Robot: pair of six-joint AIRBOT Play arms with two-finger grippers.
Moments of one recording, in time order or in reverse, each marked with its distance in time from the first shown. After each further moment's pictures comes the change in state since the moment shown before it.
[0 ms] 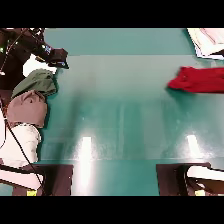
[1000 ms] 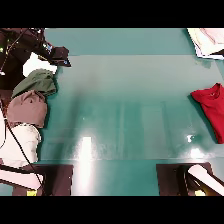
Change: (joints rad) left arm 0.000 0.000 0.000 -0.039 0.031 0.020; right arm -0.221 0.332 -0.322 -0.480 0.071 0.136
